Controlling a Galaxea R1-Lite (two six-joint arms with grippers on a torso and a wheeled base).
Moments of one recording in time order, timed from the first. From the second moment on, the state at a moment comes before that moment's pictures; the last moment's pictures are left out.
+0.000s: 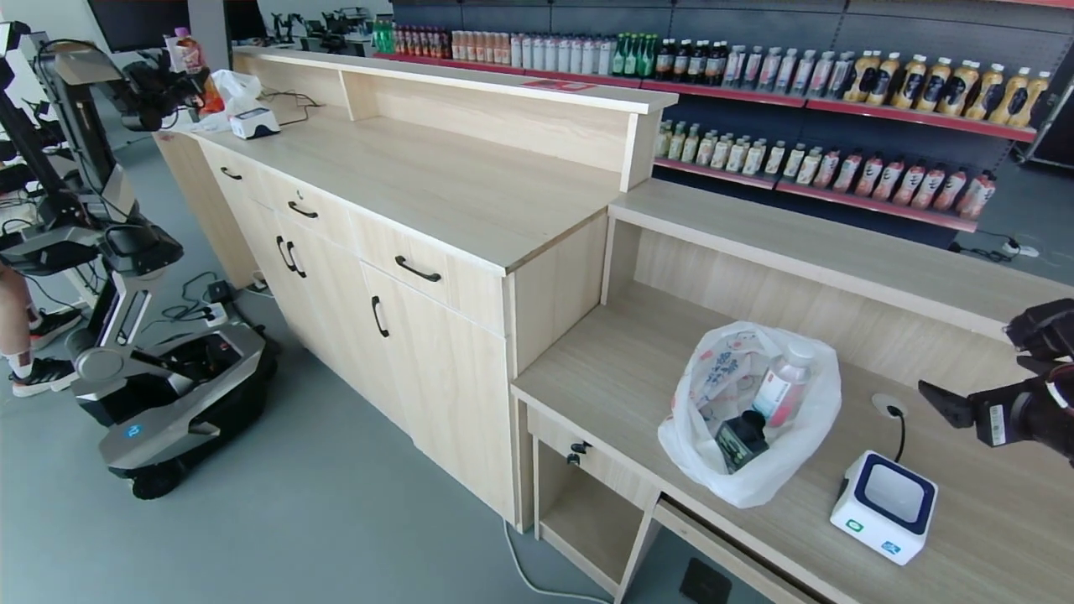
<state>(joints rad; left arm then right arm) 0.00 0.00 -0.01 -0.02 -0.01 -0.11 -0.35 1.60 -0.41 -0.95 0.15 -0.46</state>
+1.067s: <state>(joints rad) 0.00 0.00 -0.01 -0.02 -0.01 -0.11 -0.43 1.78 -0.42 -1.00 -0.45 0.06</state>
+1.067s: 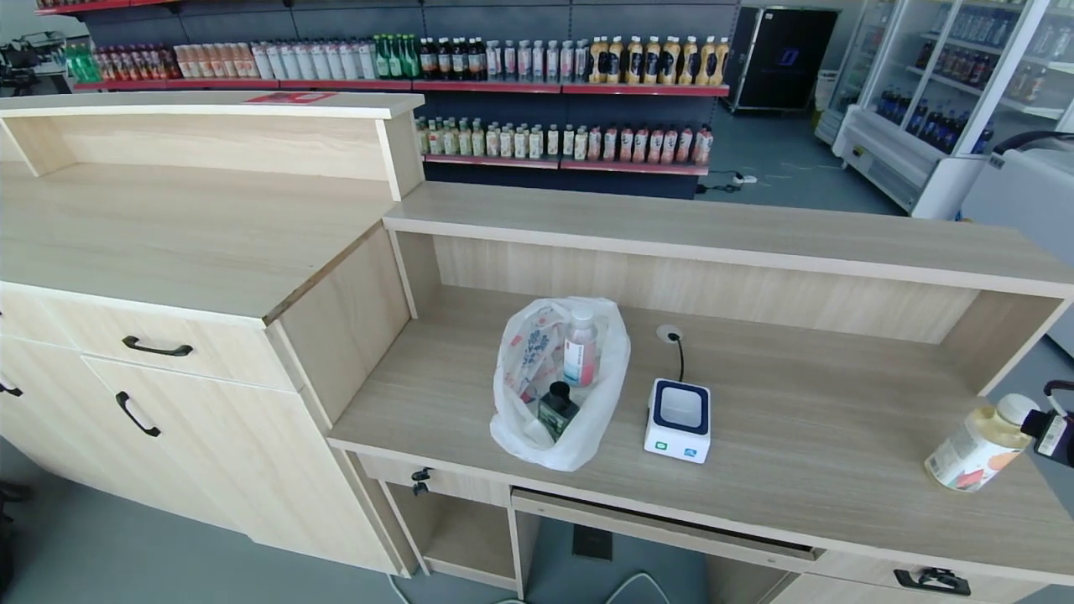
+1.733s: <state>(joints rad) 0.00 0.00 -0.01 -0.02 -0.01 -0.11 -0.51 2.10 -0.48 -1.26 -0.26 -0.13</state>
